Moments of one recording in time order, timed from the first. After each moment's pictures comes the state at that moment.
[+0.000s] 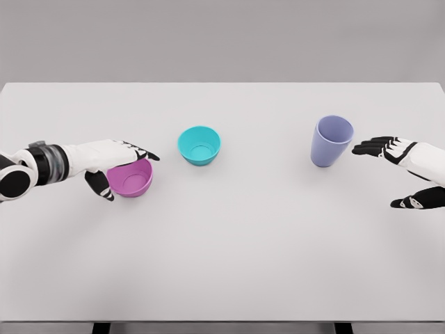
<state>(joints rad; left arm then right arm) -0.68 0.91 -0.89 -1.77 -0.26 0.10 -0.61 0.06 -0.91 -0.09 -1.72 -0.01 -0.61 0.61</state>
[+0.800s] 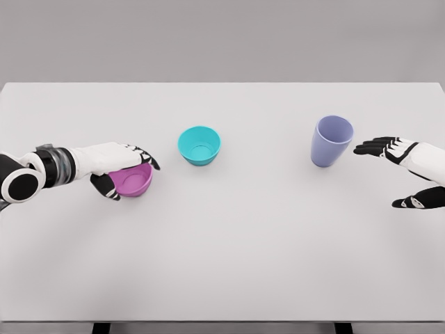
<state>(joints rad) -0.67 0.89 -0.89 -1.76 -0.29 0.10 -0.61 0.06 -0.91 -0.09 -1.71 0.00 -0.61 0.61</state>
